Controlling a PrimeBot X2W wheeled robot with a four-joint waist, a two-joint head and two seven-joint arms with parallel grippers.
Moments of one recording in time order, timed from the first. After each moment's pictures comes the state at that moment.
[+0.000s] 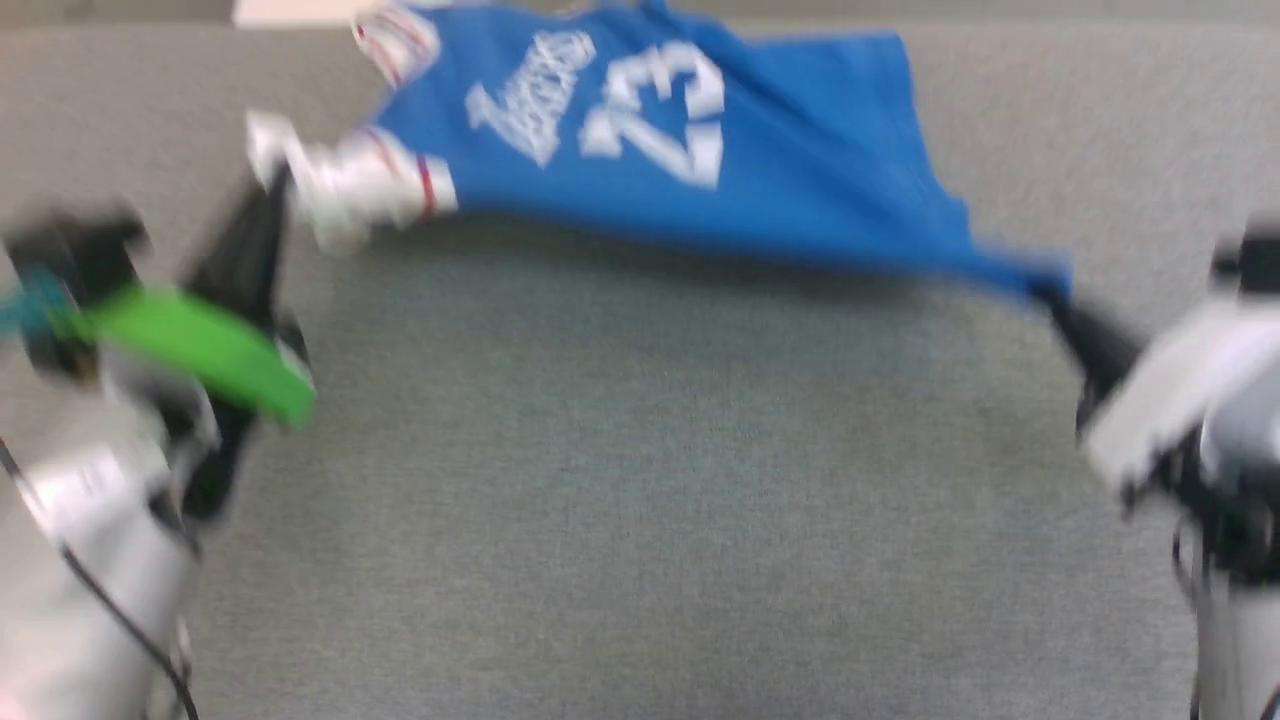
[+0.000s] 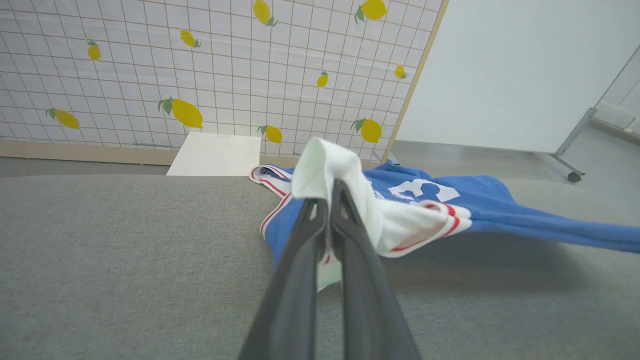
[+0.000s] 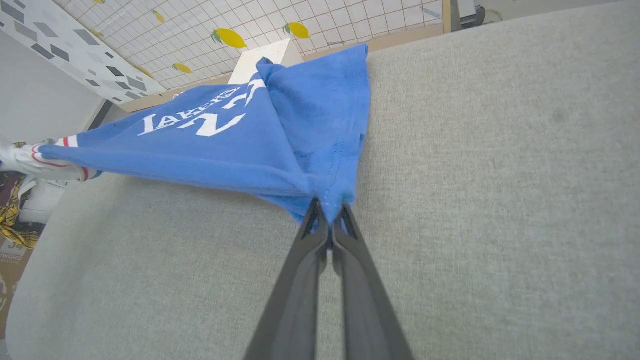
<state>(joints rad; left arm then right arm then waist) -0.61 0.57 -0.47 0.34 -0.86 -0.10 -0.22 -0.35 -0.15 -0.14 -0.02 0.57 0.13 0.65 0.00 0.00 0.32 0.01</state>
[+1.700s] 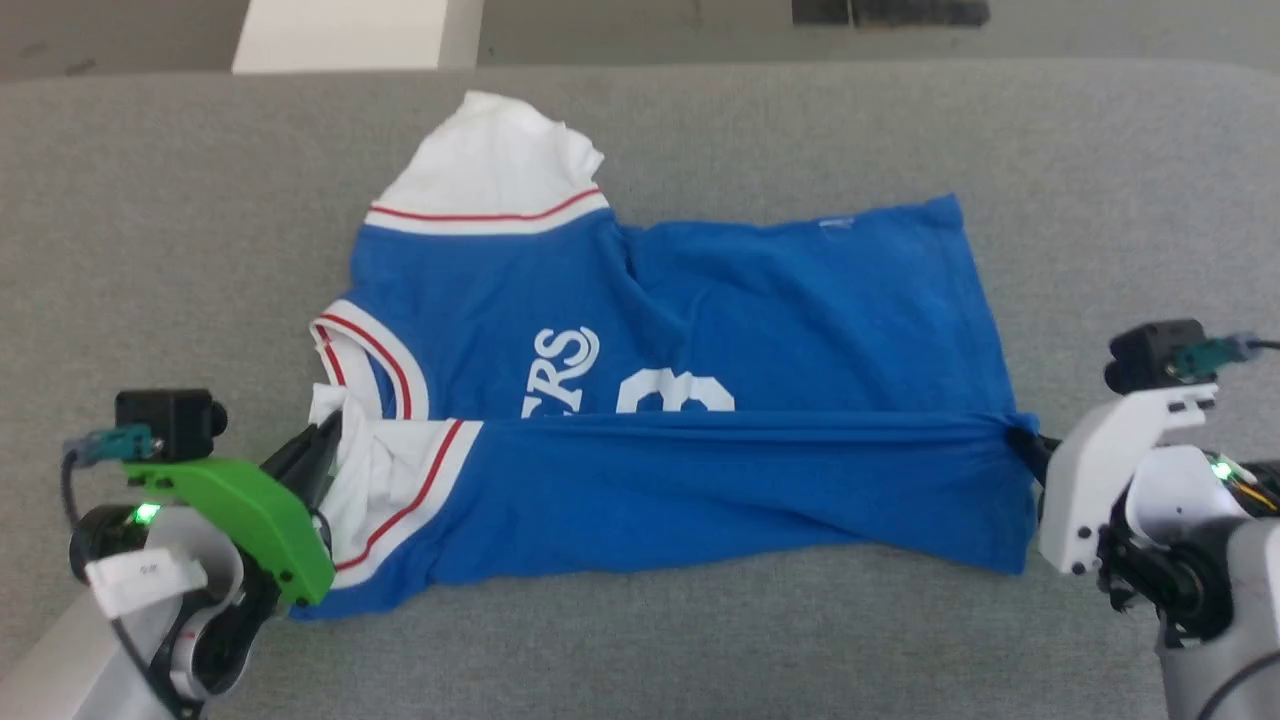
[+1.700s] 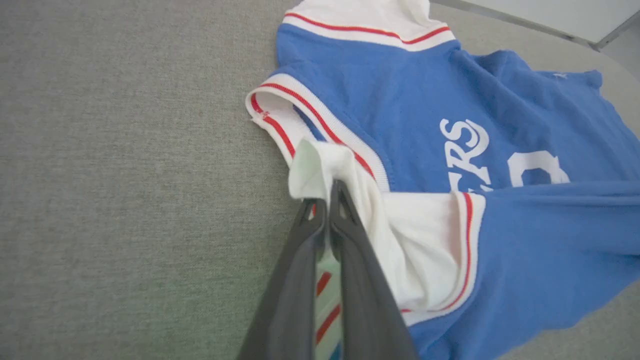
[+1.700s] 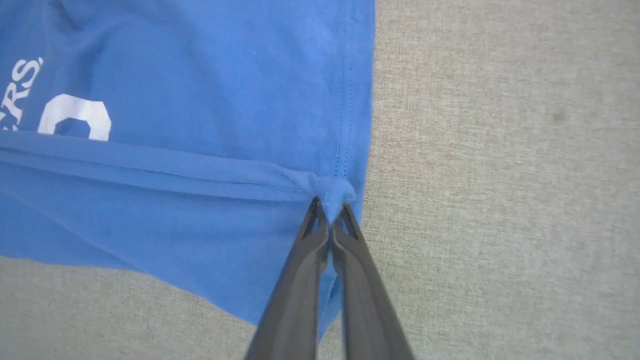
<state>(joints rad) -0.29 0.69 -0.53 0.09 -0.99 0.10 0.10 -0.23 -0.16 -0.08 0.01 0.31 0.13 0.84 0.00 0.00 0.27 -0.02</state>
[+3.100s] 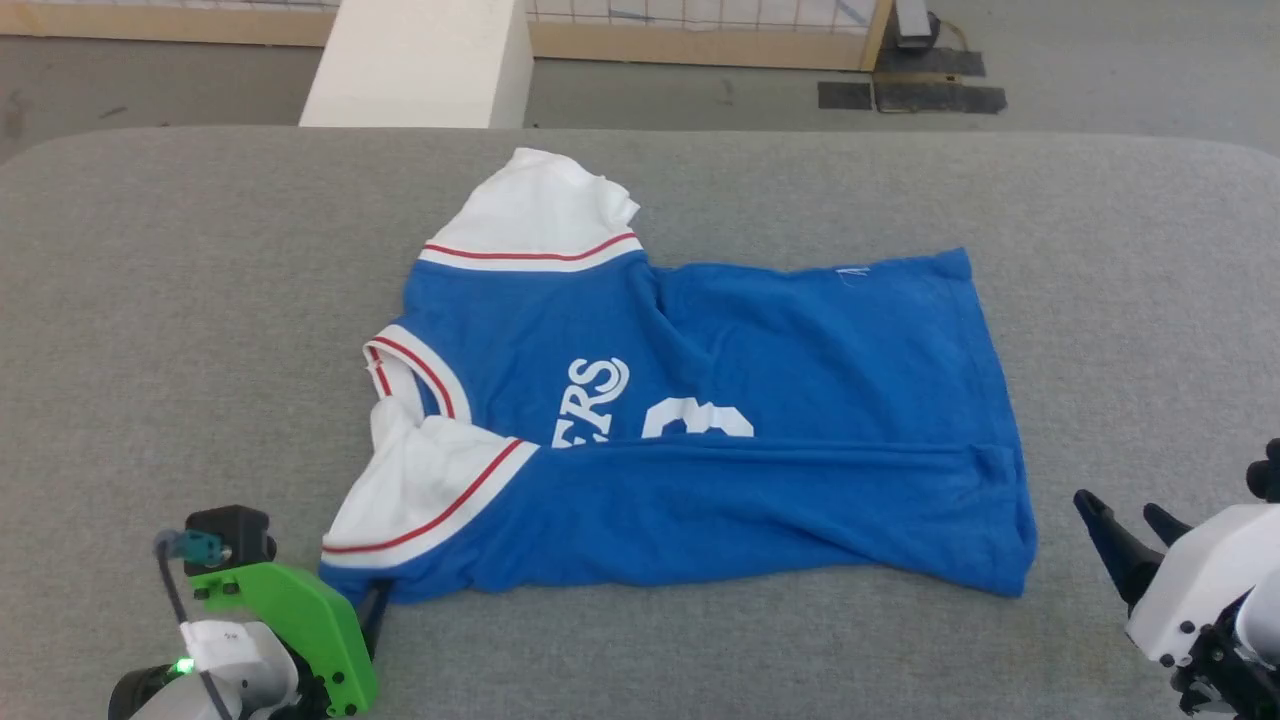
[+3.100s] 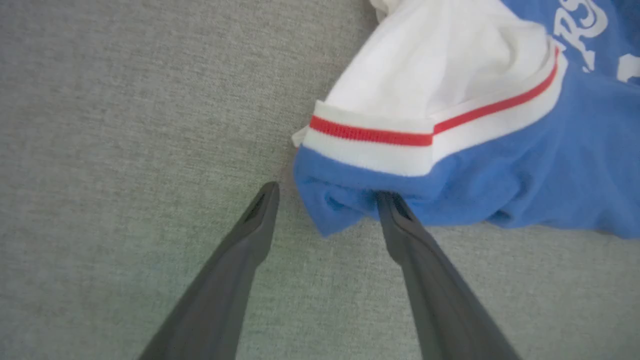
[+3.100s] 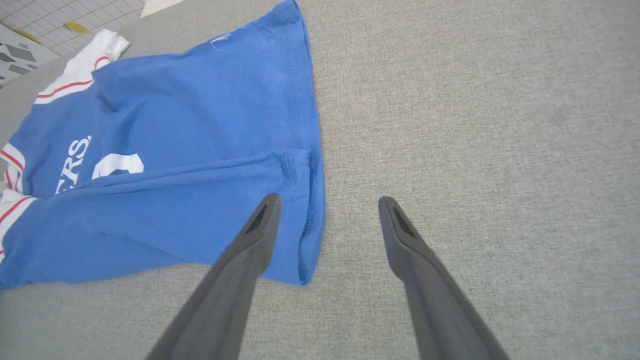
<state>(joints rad) -0.14 0.65 -0.59 0.05 -1.05 0.35 0.25 -0.01 -0.05 -0.31 -0.19 0.36 0.13 0.78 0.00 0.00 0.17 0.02</state>
